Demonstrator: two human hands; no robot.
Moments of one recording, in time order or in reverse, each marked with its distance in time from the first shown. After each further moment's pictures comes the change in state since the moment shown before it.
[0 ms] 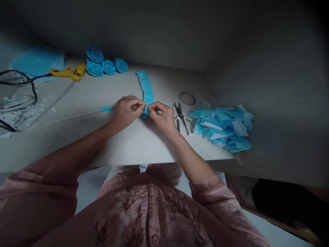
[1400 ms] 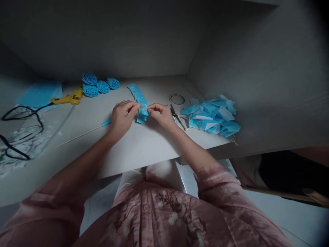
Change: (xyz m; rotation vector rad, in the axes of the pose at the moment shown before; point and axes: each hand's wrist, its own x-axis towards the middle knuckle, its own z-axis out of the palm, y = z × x) left_hand 0.013 0.021 -0.020 -0.163 0.072 -0.046; right_hand 0.013 0.001 -0.013 0.166 0.046 0.028
